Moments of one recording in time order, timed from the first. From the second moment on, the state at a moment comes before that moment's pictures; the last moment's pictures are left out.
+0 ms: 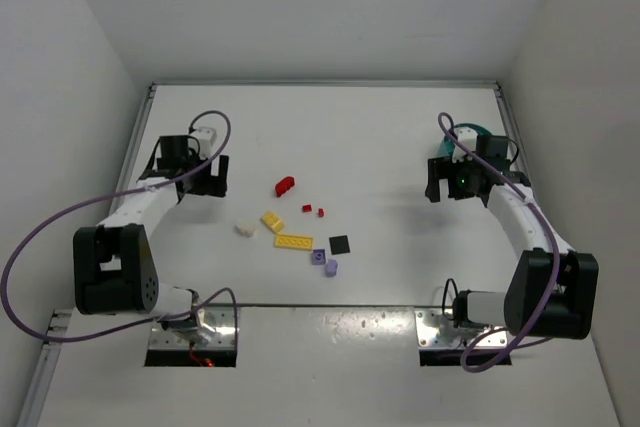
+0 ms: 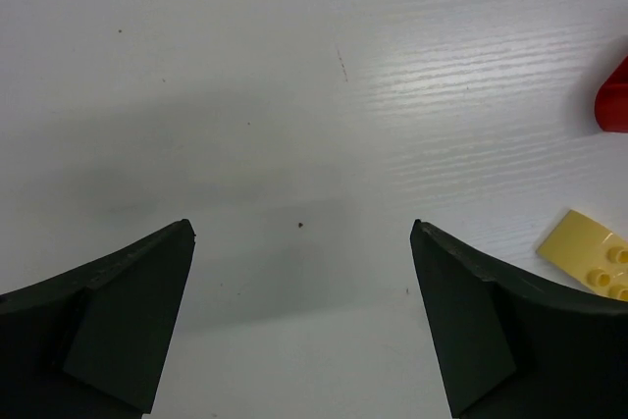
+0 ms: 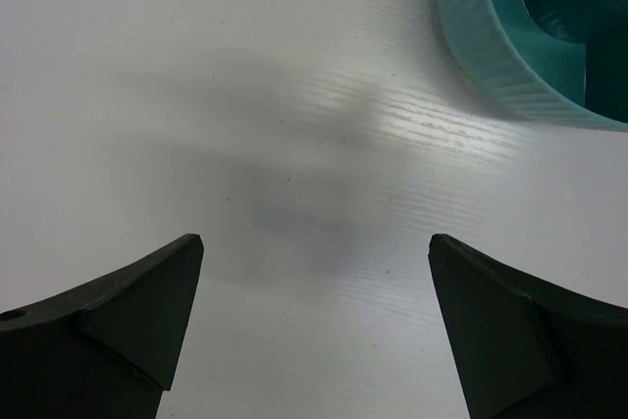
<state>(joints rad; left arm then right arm) 0.08 1.41 0.82 -0.26 0.14 0.17 -0.10 1.30 0.79 -0.41 -0.25 -0.20</state>
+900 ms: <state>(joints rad) -0.02 1.39 0.83 -0.35 0.54 0.44 -0.10 1.35 0.80 -0.43 -0.46 -0.24</state>
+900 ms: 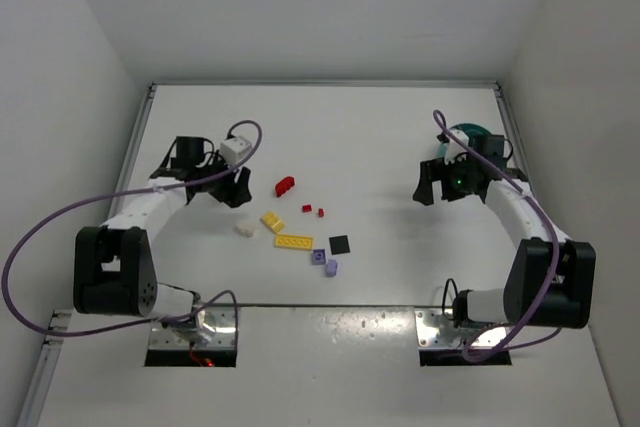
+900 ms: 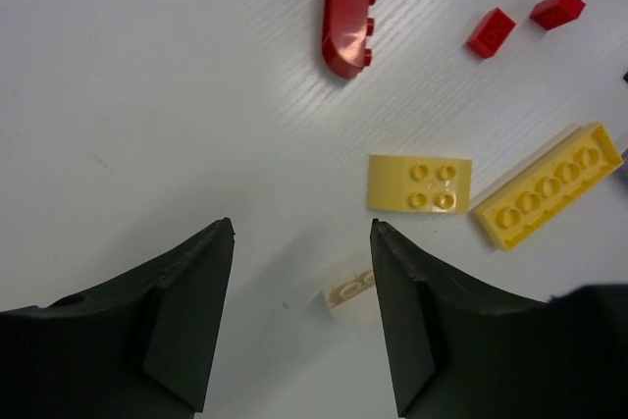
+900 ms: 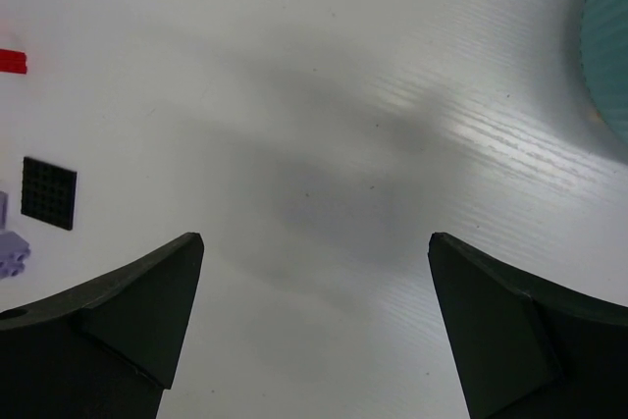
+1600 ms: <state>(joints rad) -0.34 1.61 0.88 -0.19 0.42 0.40 -0.10 1.47 0.99 -0.43 -0.53 -0.18</state>
